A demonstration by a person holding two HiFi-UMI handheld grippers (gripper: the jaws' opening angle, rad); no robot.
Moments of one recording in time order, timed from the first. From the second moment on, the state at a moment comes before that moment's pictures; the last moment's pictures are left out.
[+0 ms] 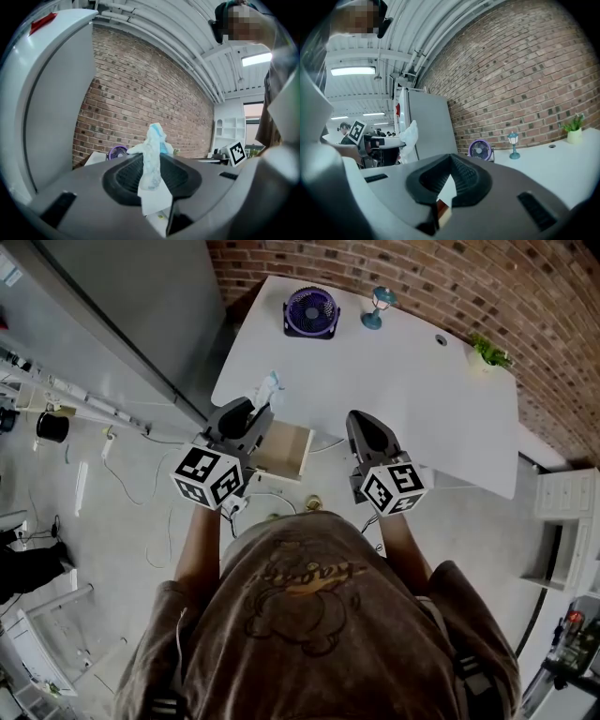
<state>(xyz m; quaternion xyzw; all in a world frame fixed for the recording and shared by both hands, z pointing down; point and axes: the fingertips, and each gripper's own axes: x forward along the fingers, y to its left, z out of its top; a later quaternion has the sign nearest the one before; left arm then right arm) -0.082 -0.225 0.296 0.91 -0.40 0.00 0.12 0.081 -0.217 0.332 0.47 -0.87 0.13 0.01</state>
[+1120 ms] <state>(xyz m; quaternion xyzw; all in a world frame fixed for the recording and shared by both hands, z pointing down) -0.090 -0.214 0.336 0.89 -0.43 -0.01 0.15 0.081 -0.215 0.357 0.47 -0.87 0.15 0.03</state>
